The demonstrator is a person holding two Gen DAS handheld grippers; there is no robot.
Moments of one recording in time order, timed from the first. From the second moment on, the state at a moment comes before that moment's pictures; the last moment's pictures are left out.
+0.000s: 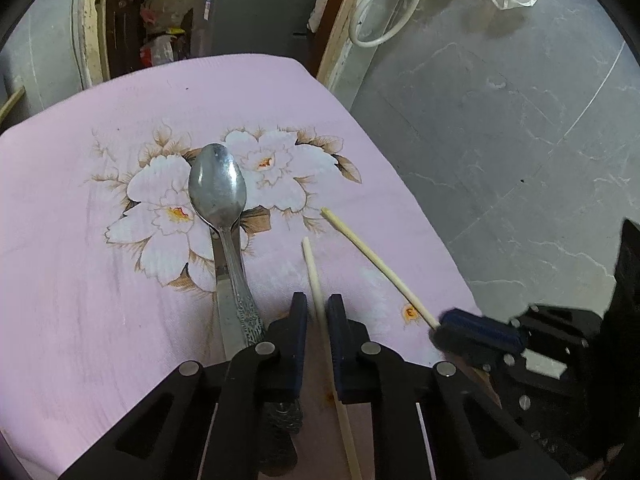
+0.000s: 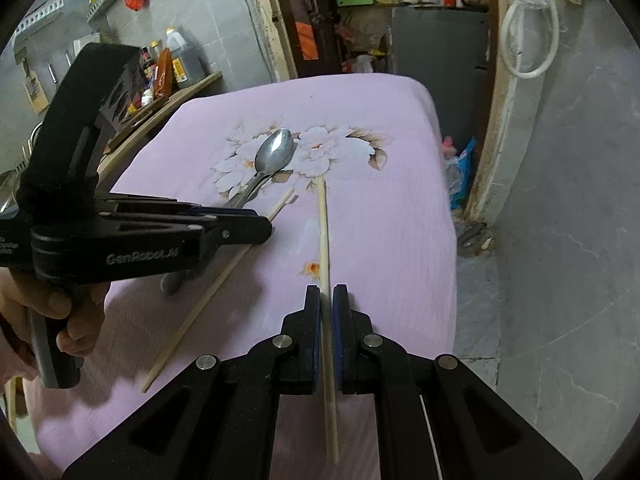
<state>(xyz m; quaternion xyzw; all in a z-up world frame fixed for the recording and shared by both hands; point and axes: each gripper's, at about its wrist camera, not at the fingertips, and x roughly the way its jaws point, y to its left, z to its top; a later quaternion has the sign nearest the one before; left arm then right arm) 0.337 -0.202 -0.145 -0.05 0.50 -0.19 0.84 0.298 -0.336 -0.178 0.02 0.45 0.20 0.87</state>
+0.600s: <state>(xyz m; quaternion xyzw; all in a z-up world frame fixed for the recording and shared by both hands) 0.329 -0.186 -0.148 -0.08 0.52 -0.16 0.83 0.347 -0.312 -0.175 -0.01 0.48 0.25 0.84</state>
